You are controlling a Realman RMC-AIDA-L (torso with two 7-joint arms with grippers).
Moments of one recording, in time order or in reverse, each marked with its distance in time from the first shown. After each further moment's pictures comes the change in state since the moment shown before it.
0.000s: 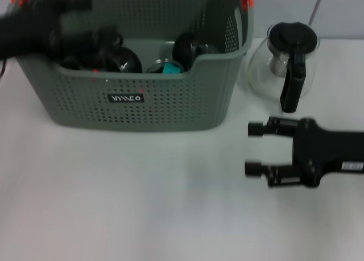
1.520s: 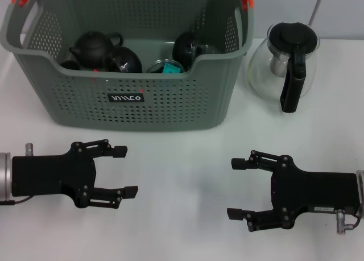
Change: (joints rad) left arm 0.009 0.037 0.018 0.511 0.336 -0.005 0.501; right arm -0.018 0.012 -0.044 0.218 -0.038 0.139 -0.449
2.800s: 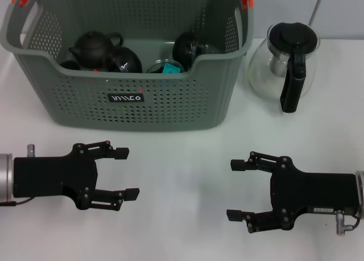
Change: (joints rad) left arm 0.000 -0.001 0.009 0.001 0.000 0.001 0.002; right arm 0.000 0.000 -0.006 0.001 0.000 0.001 0.000
